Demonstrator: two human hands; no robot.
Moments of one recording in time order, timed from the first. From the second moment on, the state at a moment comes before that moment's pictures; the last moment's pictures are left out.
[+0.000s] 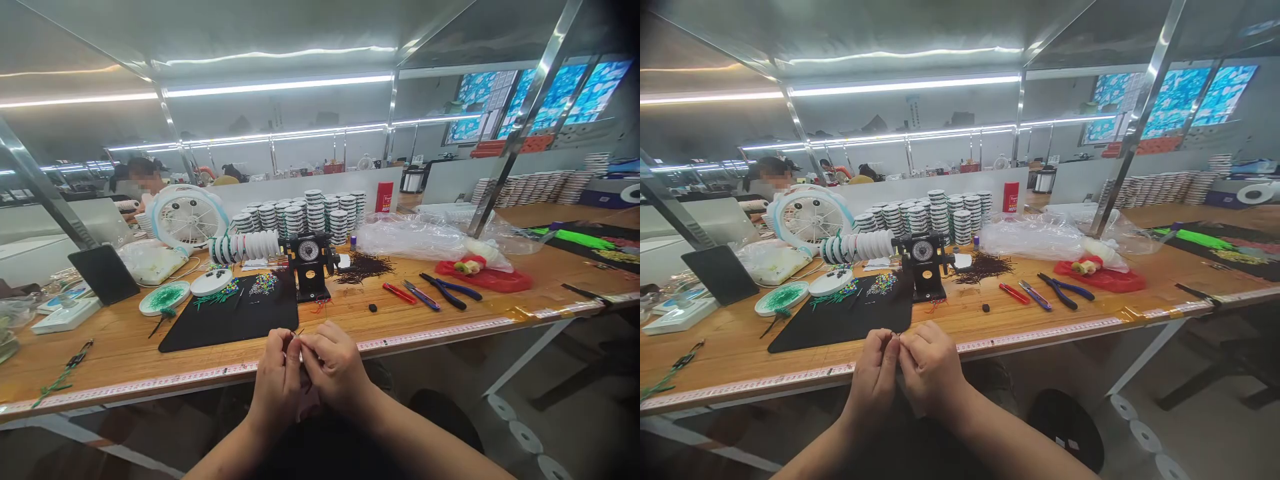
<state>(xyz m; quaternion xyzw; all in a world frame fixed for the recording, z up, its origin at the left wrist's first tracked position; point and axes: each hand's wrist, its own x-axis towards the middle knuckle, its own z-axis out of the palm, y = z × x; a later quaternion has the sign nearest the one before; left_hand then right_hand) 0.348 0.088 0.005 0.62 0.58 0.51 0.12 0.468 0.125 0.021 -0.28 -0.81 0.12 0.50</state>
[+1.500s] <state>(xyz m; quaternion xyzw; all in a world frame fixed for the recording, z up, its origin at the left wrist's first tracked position) 0.345 0.087 0.022 0.35 0.46 0.54 0.61 0.488 0.124 0.032 -0.33 -0.78 0.38 0.37</state>
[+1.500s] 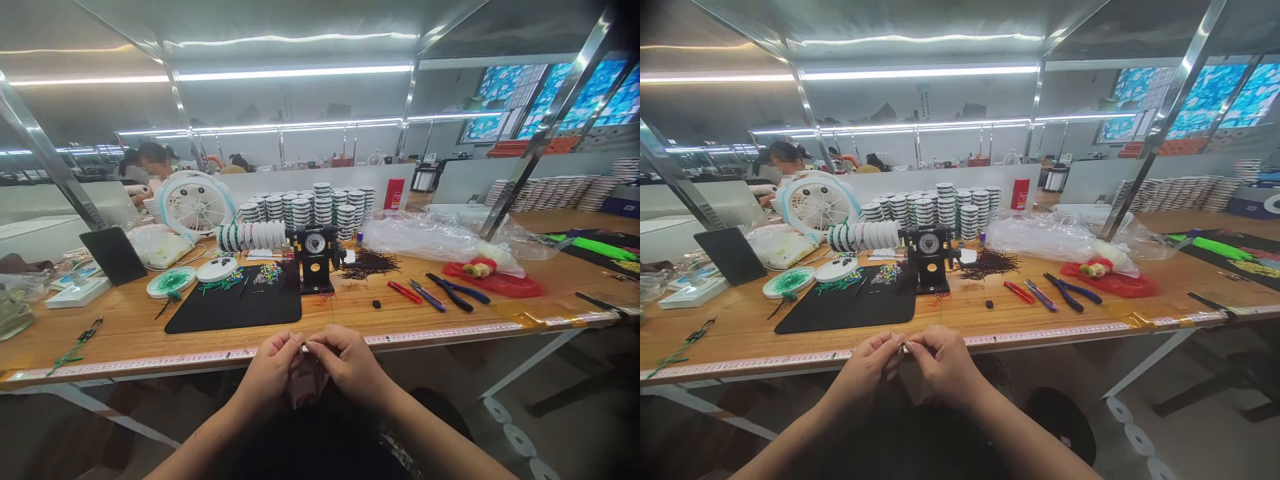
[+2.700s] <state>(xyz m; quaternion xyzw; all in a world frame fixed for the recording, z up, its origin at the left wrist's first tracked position) 0.344 0.082 0.024 0.64 0.57 0.46 0.23 0.493 0.130 0.034 -0.34 -0.67 0.56 0.35</state>
